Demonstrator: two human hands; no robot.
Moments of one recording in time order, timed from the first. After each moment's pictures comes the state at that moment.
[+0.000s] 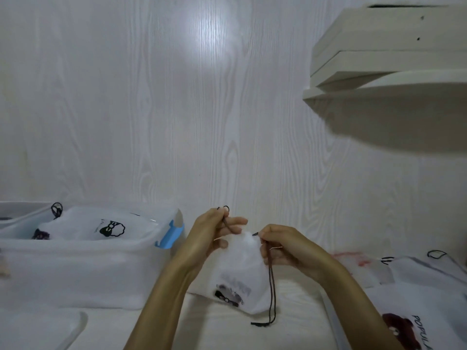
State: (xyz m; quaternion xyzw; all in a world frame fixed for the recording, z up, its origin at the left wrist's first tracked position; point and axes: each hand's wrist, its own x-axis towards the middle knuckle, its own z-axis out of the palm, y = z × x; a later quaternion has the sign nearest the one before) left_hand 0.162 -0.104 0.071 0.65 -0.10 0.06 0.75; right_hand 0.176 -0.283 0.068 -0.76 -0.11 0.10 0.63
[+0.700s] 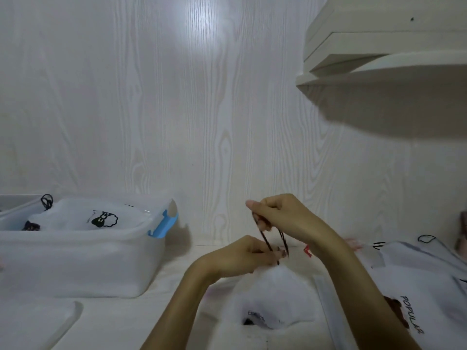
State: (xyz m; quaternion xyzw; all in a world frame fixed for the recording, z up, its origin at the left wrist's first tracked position) left_hand 0.159 -0.148 0.043 0.85 -0.25 -0.14 0.45; right_hand 0.147 -0.279 0.101 -0.86 -0.19 -0.06 0.47
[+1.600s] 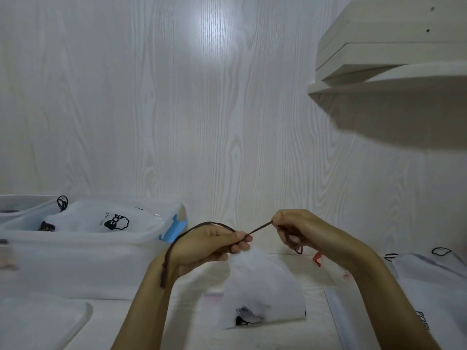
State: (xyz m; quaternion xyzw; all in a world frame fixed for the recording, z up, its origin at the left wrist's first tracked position) left_hand 0.156 -0.086 0.062 0.78 -0.14 -0.10 0.60; right_hand 0.153 -0.294 0.101 -0.84 -0.18 0.06 0.52
